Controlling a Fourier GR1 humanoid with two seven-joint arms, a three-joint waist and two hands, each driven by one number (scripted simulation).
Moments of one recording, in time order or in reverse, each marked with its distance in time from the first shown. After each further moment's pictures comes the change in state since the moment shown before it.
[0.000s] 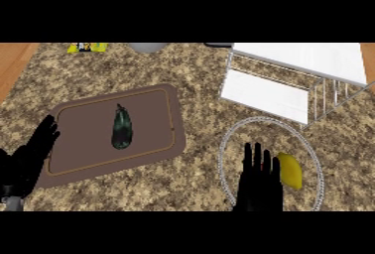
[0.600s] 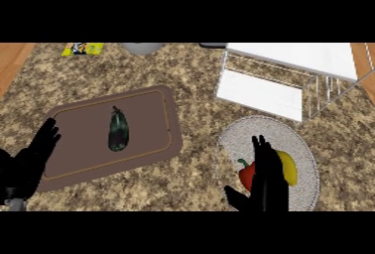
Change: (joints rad) left arm 0.007 -0.006 -0.011 0.021 0.002 0.018 -0.014; right arm 0.096 0.000 -0.130 0.153 -0.126 -0.779 -0.376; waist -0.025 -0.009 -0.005
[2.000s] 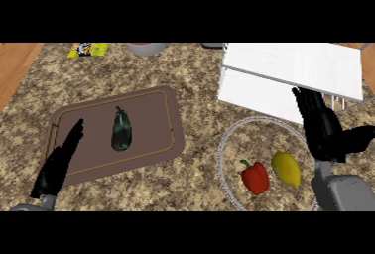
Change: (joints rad) left arm -0.069 -0.026 -0.180 0.096 -0.192 0.091 -0.097; right arm -0.355 -0.228 -0.442 0.109 -1.476 0.343 -0.644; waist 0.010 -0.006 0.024
